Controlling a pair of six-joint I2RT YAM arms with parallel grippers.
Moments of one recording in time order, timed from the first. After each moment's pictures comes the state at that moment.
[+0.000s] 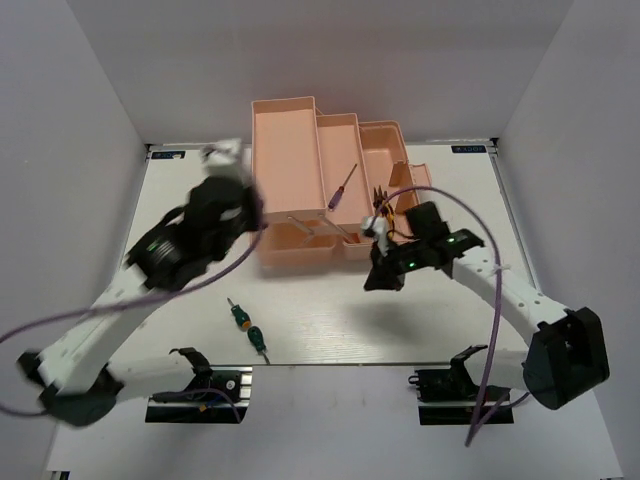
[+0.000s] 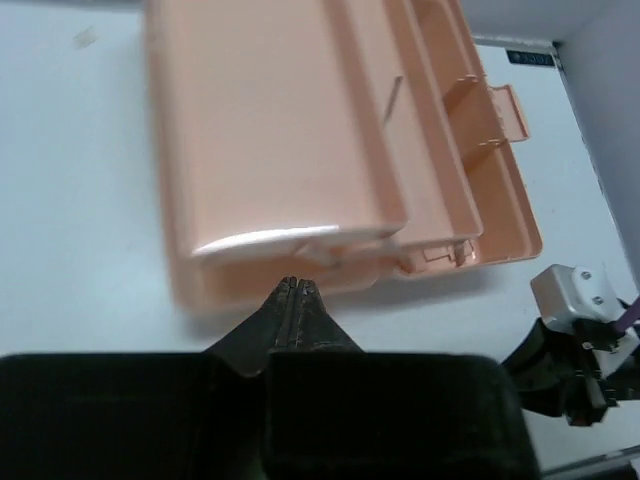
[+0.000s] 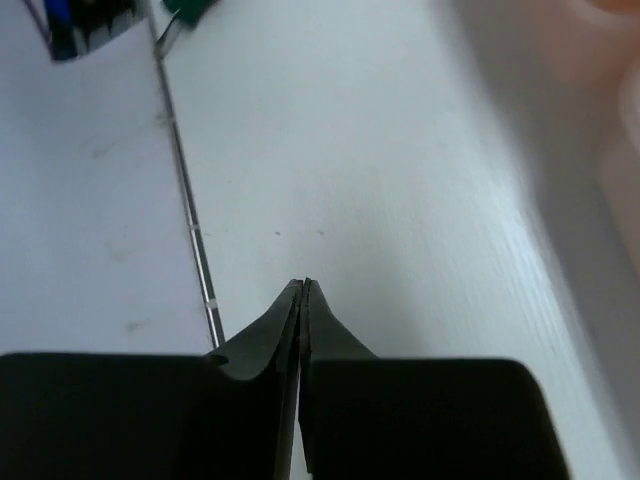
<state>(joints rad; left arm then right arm) -0.81 1.17 1.49 -0.72 -0.53 -0.46 0.45 1.24 0.90 -0.66 -0.85 -0.45</state>
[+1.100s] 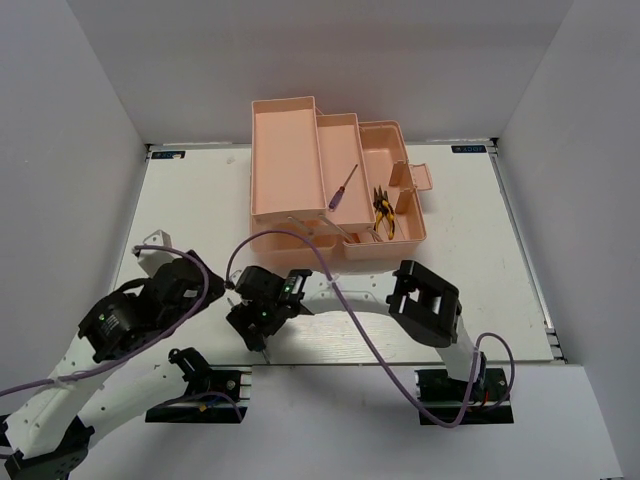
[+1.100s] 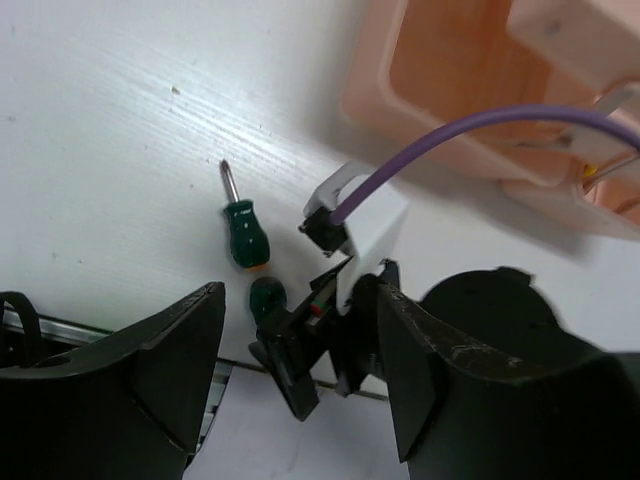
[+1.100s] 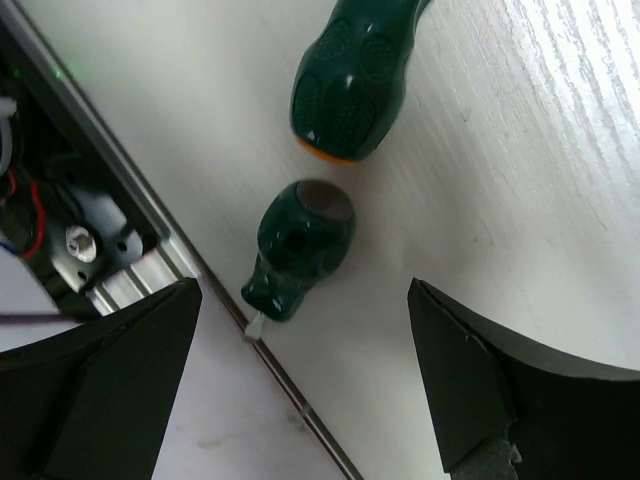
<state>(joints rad) -0.80 0.65 1.06 -1.31 -0.57 -1.14 1.30 2.04 1.50 -0.48 -0.16 0.36</state>
